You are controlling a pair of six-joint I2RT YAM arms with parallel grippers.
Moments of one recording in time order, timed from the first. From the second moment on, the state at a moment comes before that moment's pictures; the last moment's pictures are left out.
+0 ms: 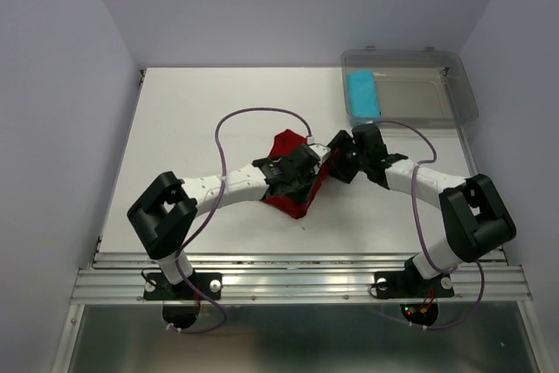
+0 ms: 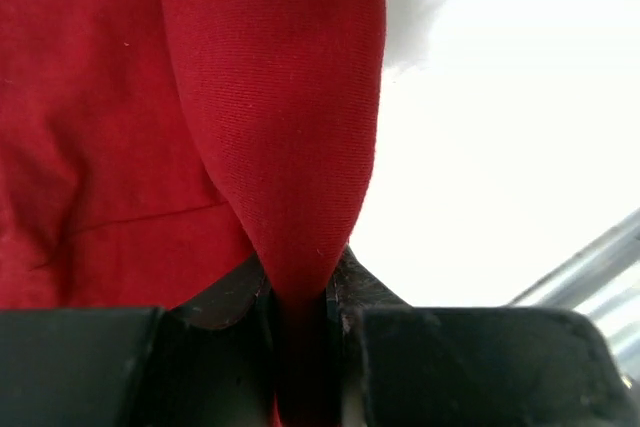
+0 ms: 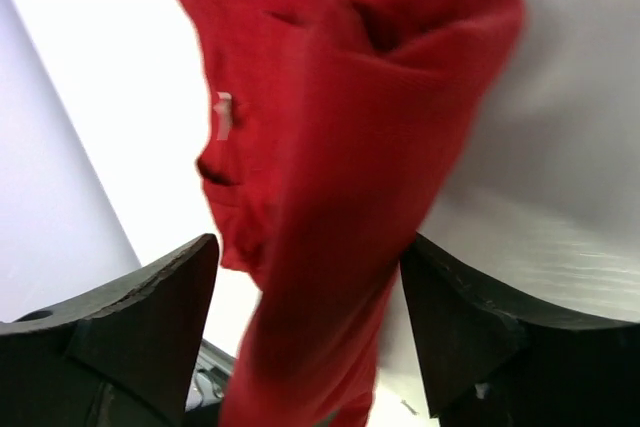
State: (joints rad) left arm -0.99 1.69 1.15 -0.40 -0.10 -0.36; right arm 0.43 1.54 0.80 0.01 -0.21 1.09
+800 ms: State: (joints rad) left arm -0.79 1.62 0.76 0.19 0.56 -0.63; right arm 0.43 1.29 0.80 -0.12 -0.01 0.97
